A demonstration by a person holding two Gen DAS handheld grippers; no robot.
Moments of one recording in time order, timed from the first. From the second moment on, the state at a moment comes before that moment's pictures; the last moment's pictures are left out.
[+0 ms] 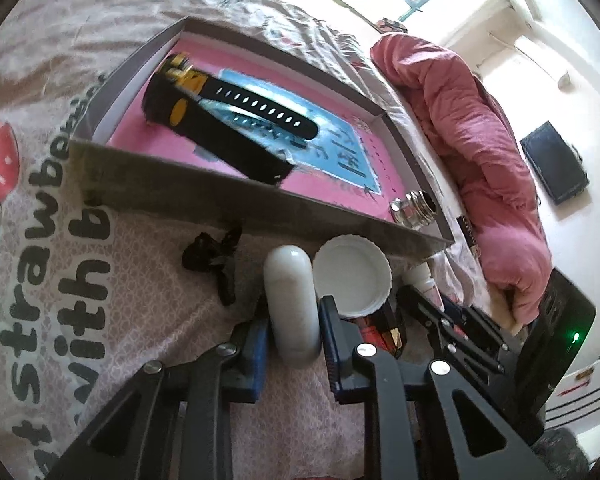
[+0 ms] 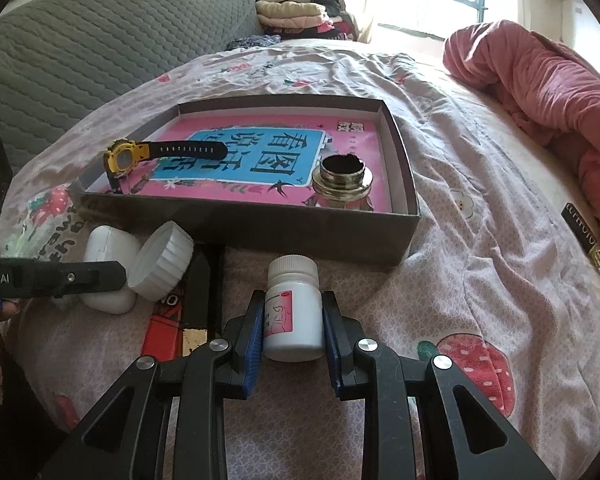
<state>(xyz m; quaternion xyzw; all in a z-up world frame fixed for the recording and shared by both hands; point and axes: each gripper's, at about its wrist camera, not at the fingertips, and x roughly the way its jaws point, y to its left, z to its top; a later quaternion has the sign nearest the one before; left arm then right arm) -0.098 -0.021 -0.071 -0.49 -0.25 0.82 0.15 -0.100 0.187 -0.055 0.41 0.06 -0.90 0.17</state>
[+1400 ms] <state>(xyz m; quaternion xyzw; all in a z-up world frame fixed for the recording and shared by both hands) -0.081 -0.003 0.000 -0.41 -0.14 0.89 0.12 -0.083 0.191 -0.020 0.35 0.03 -0.91 0.19</state>
